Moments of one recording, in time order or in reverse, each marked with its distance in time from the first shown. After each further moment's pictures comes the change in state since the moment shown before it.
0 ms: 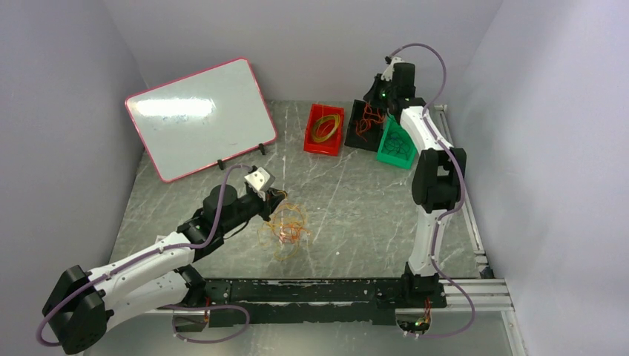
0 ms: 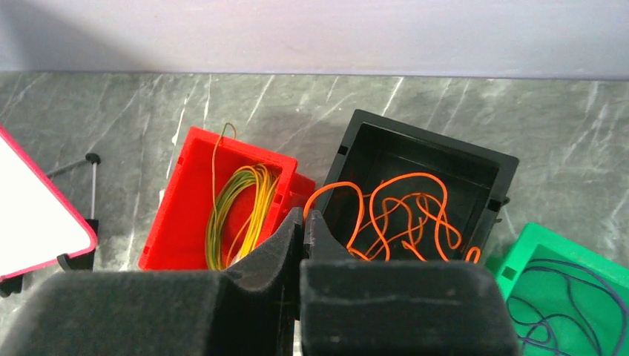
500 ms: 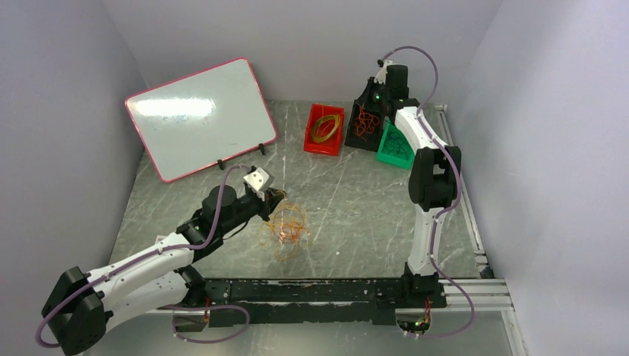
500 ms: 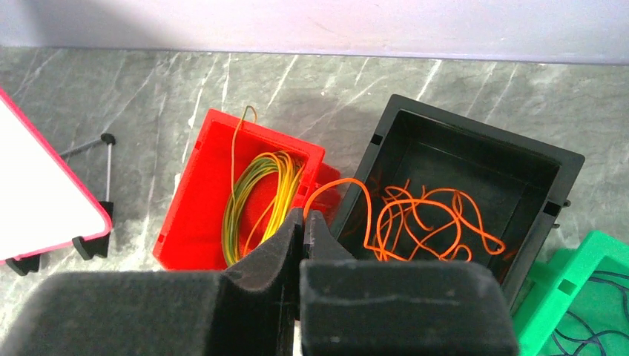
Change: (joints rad) left arm 0.000 -0.011 -0.005 -0.002 -0.012 0.000; right arm 0.029 0.041 0.013 -0.012 -0.037 0.013
